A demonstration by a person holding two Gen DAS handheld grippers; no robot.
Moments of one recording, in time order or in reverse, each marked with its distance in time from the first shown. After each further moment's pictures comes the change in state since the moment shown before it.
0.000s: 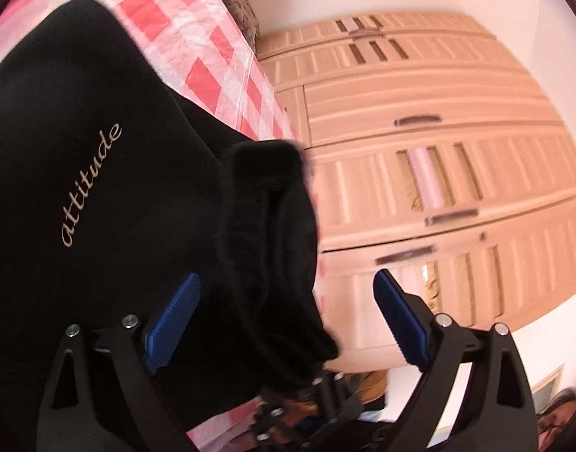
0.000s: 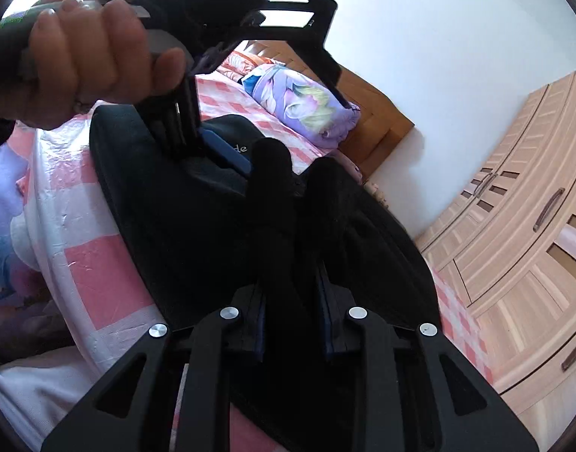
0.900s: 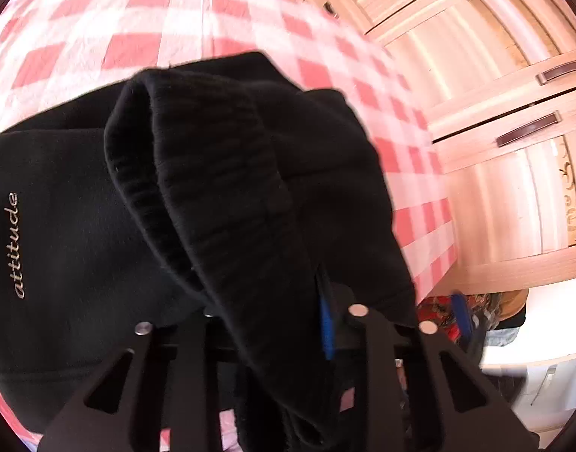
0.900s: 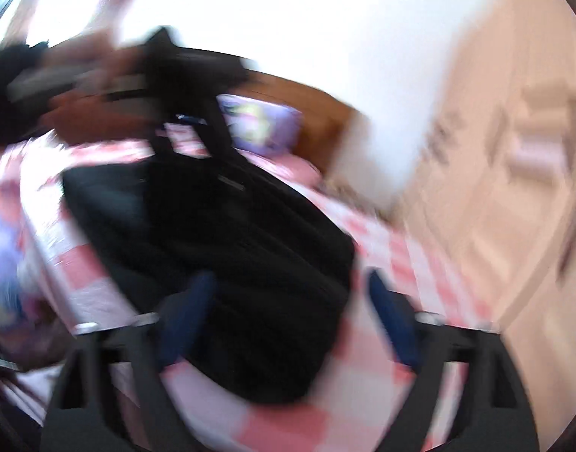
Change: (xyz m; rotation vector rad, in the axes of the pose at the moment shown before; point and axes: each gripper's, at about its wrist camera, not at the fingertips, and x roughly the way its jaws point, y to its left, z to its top) left arm 0.114 -0.094 -0.010 0.323 0.351 0.562; right arm -0.067 -0.106 -0.087 0.452 -0.020 -0.035
